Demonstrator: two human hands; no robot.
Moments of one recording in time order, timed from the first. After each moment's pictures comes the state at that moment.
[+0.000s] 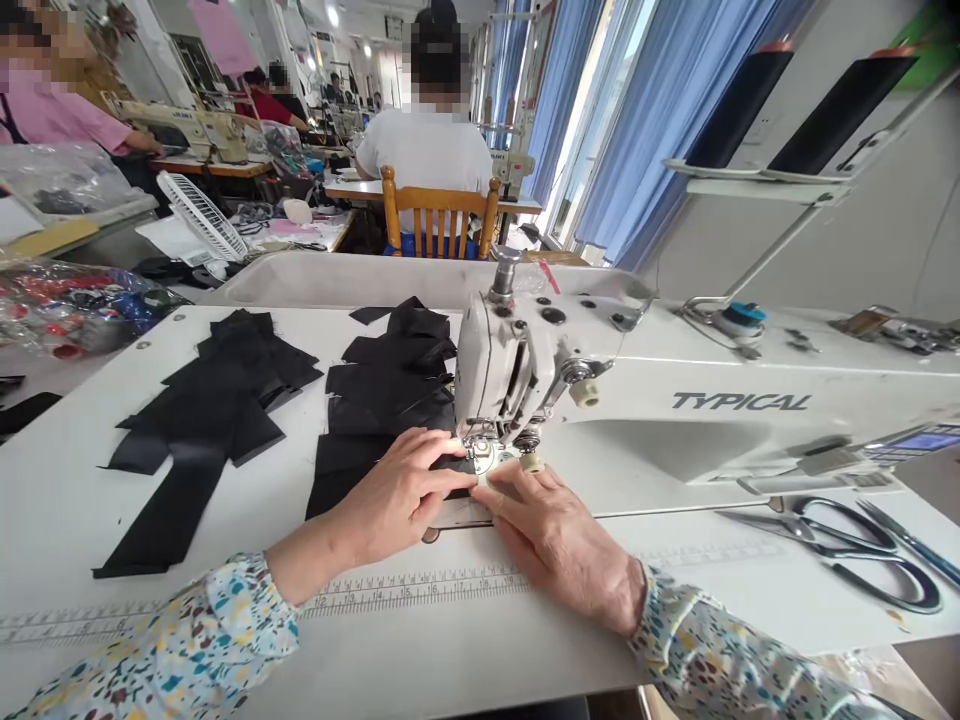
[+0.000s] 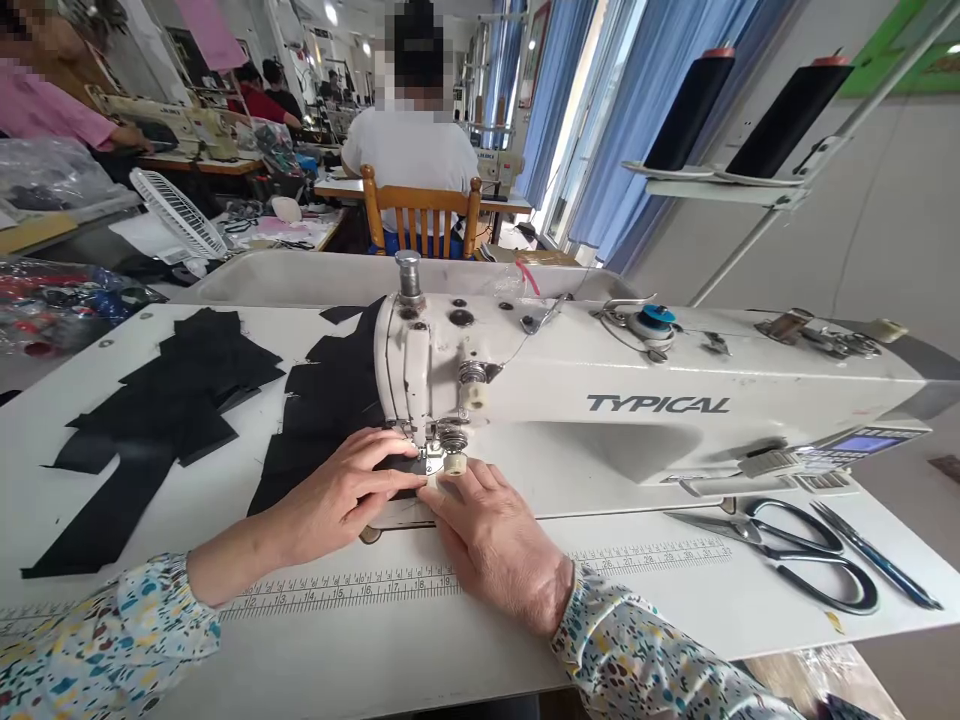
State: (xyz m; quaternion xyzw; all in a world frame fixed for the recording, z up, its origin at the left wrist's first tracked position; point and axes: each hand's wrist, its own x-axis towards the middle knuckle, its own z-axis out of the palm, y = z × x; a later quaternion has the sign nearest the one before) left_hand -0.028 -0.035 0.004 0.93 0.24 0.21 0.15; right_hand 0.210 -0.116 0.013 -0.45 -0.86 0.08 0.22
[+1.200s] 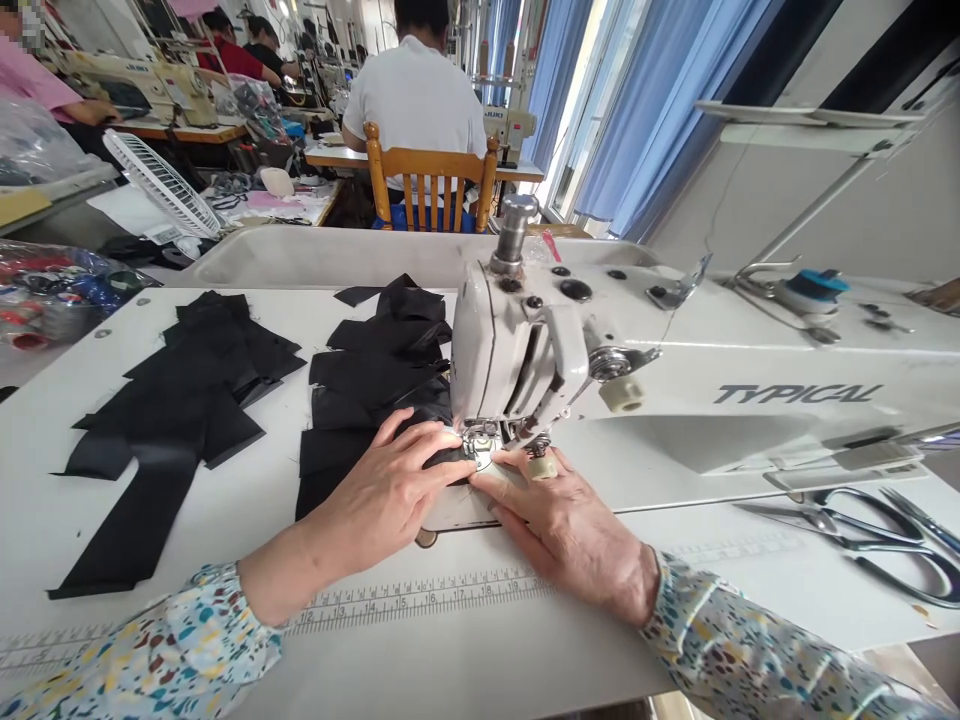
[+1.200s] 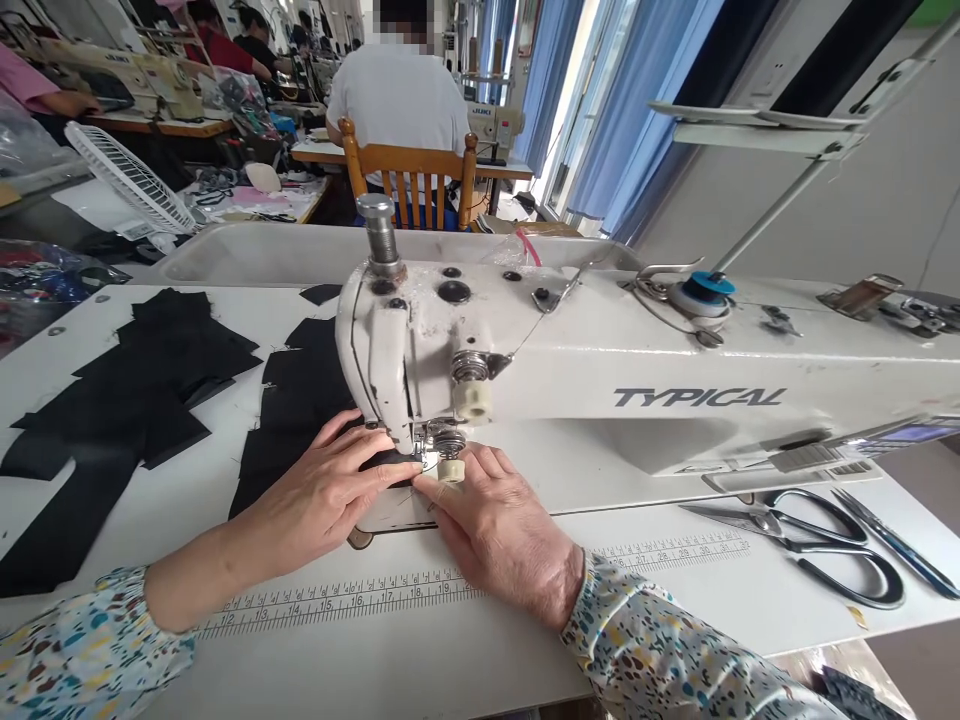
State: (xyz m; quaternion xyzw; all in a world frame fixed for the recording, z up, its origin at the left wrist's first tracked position) left_hand -0.027 -0.031 0.010 0.95 0.25 0.17 0.08; right_hand 0.216 -0.105 0.009 -0.47 -0.86 0.04 0.18
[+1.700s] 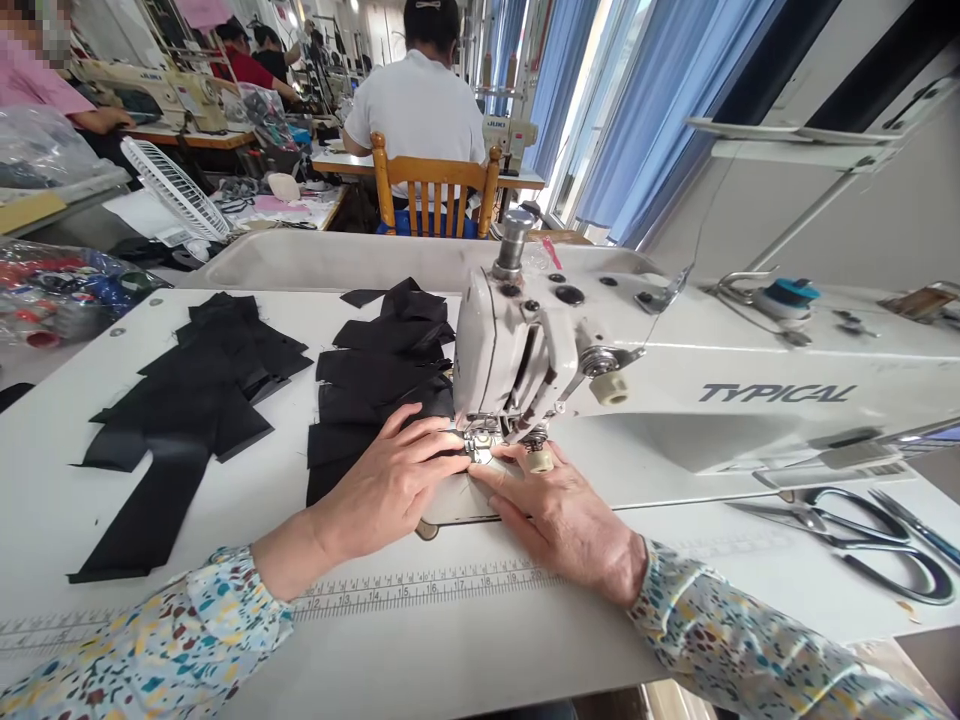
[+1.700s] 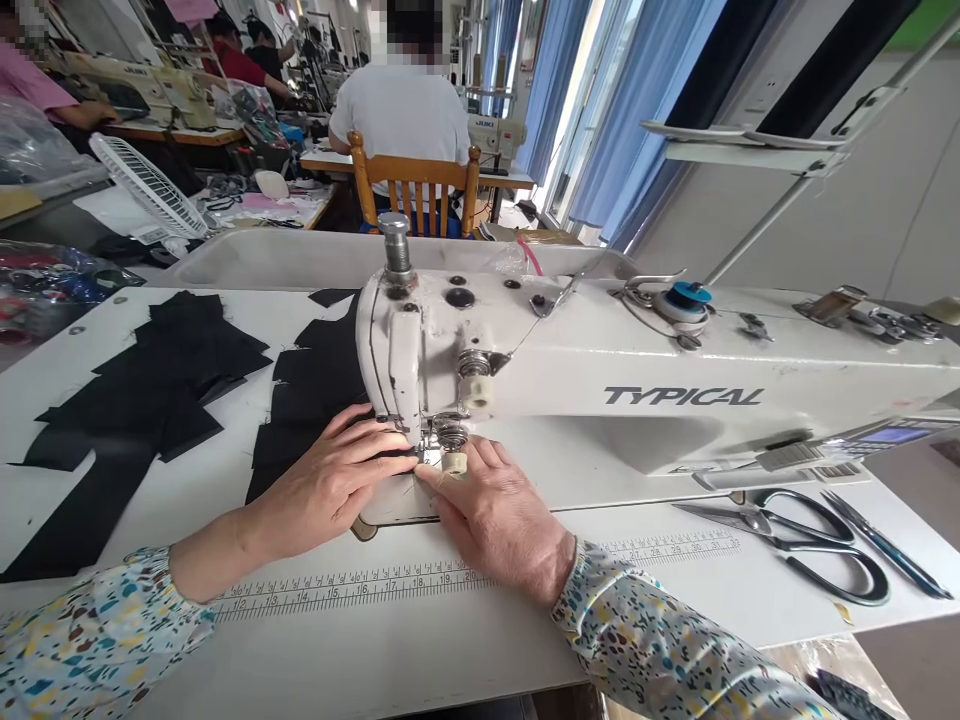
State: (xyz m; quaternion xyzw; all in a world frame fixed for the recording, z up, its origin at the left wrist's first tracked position) left_hand -0.029 -0.026 0.008 0.95 0.22 0.21 0.07; right_hand 0.218 -0.101 0.006 -0.48 -0.86 0.05 0.17
